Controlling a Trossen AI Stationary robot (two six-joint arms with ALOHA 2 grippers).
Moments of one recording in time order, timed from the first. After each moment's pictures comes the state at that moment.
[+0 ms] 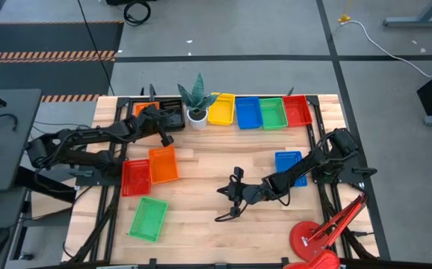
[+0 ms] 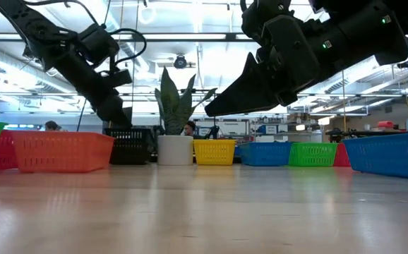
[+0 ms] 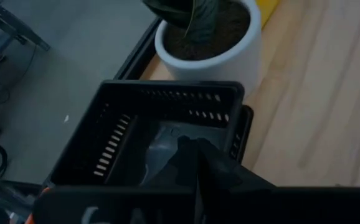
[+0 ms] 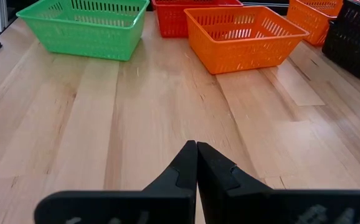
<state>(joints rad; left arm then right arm) 0.56 1.15 0.45 0.05 -0.22 0.30 0.40 1.86 0.82 0.55 0.51 0.19</state>
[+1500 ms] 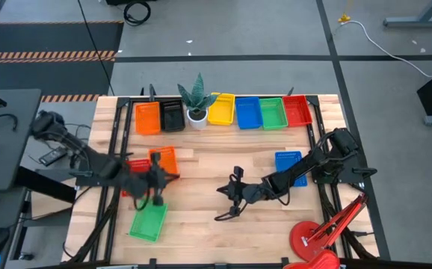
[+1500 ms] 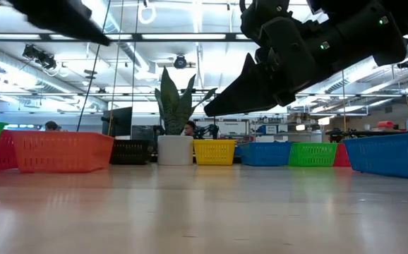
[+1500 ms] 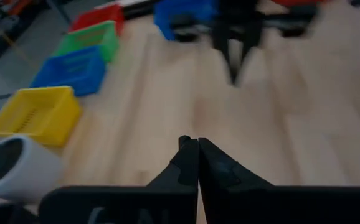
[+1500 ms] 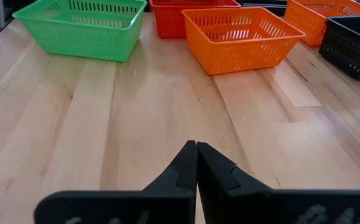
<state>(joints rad) -0.59 1.04 0.66 -0.27 -0.71 -0.18 0.39 1.86 0.82 0.55 0.51 0.18</state>
